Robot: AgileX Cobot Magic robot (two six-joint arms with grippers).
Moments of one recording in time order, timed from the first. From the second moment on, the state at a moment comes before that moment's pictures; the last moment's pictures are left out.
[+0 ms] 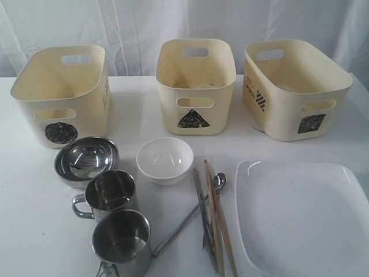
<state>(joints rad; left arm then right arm) 0.07 0.68 -0.59 -0.93 0.67 0.69 -0.03 0.00 0.00 -0.20 0.37 0.11</state>
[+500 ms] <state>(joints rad) 0.06 1.40 -0.81 -0.91 0.68 0.87 -0.03 0.00 0.00 -0.20 0.37 0.11</state>
